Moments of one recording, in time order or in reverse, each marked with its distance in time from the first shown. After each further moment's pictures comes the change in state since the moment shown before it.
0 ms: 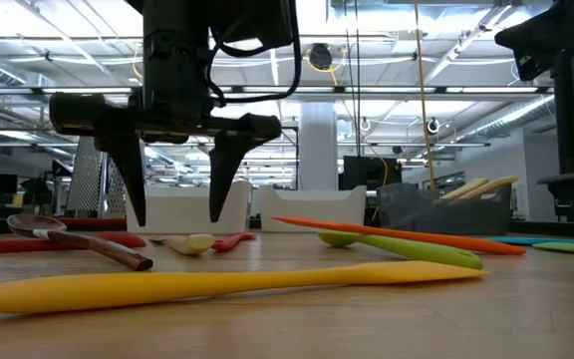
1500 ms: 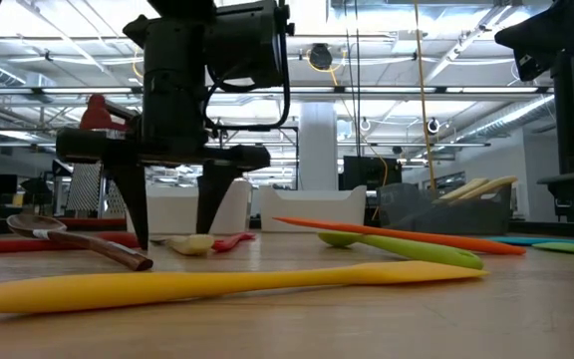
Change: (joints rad) left arm 0.071 0.003 -0.126 0.128 0.015 0.040; right arm 0.000 0.000 0.000 0.004 0.000 0.012
